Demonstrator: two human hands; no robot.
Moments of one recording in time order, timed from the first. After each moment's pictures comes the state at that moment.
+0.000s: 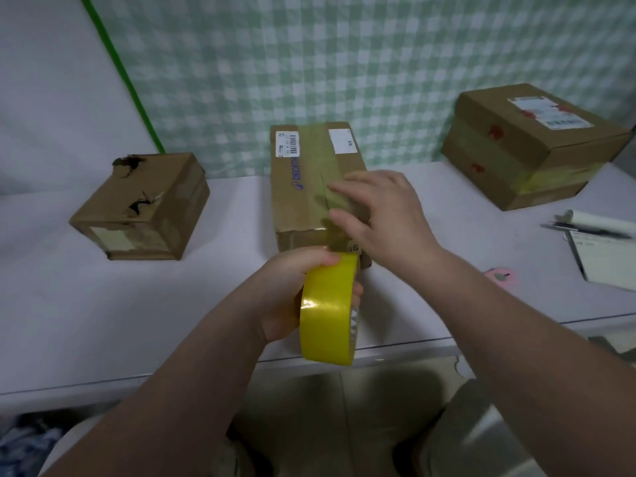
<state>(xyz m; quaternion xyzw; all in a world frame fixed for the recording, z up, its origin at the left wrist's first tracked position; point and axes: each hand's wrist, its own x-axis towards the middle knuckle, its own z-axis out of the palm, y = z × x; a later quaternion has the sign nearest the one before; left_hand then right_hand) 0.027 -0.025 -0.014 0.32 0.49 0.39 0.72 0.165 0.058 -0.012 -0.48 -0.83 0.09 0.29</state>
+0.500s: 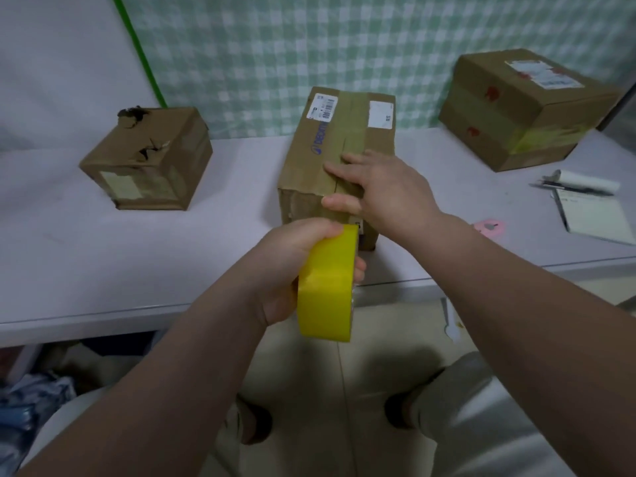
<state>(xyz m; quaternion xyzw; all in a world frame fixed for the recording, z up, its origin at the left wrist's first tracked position) 0.036 -0.085 -0.018 0.33 0.49 0.41 0.69 0.170 0.023 -0.015 -0.44 -0.89 0.02 0.14</state>
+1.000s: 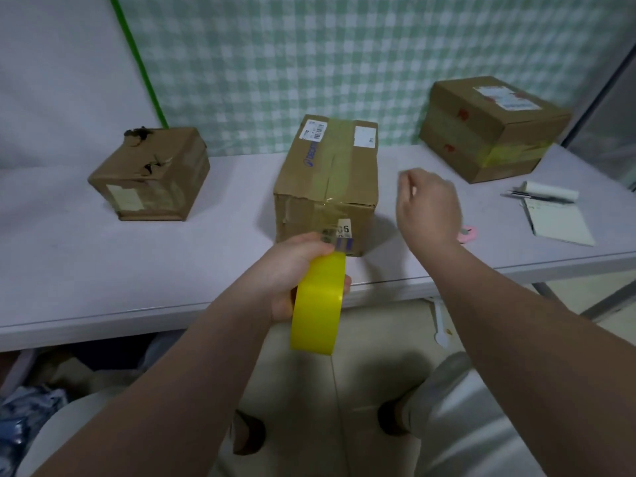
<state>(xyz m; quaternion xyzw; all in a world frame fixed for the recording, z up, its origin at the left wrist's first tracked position) 0.049 -0.091 -0.028 0.30 0.52 0.42 0.68 0.222 0.022 -0.050 -0.62 -0.68 0.02 0.39</state>
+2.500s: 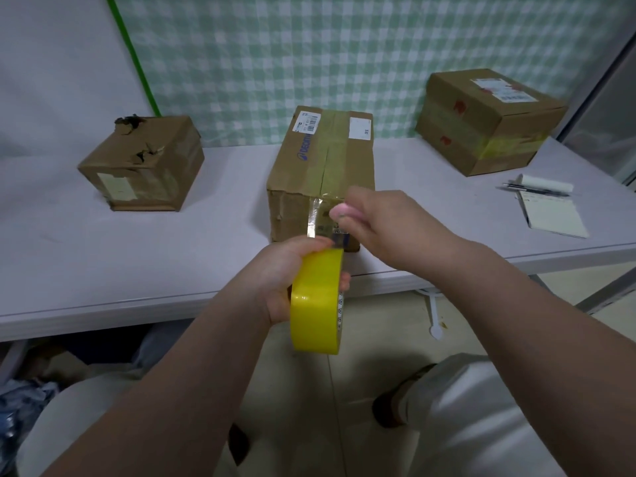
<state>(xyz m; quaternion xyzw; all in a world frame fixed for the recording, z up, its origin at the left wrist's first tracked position) 0.052 -0.100 -0.036 0.23 0.52 0.43 0.71 0.203 -0.043 -0.012 -0.44 -0.87 0.12 0.18</state>
